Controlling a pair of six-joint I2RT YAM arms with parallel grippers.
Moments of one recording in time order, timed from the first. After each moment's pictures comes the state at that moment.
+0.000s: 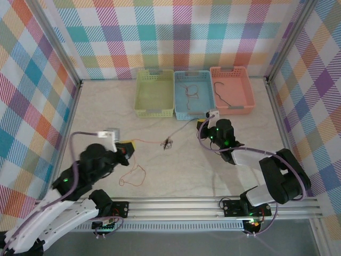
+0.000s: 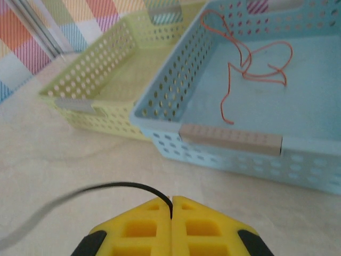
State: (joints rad) left arm -0.76 0.54 0.67 -0.56 -0.14 -0.62; right arm 0.47 1.41 0.52 0.56 -0.10 0.26
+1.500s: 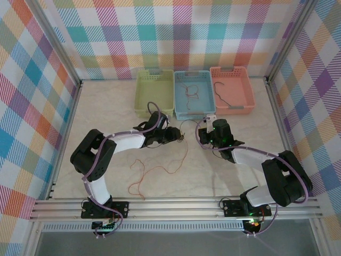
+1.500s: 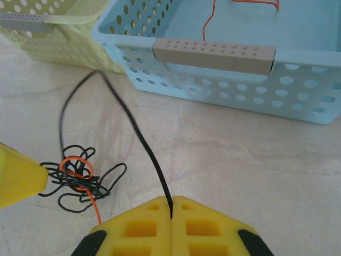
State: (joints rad) left arm -0.62 1.81 1.01 0.02 0.33 -0.85; right arm 0.48 1.41 0.56 0.28 -0.06 0.20
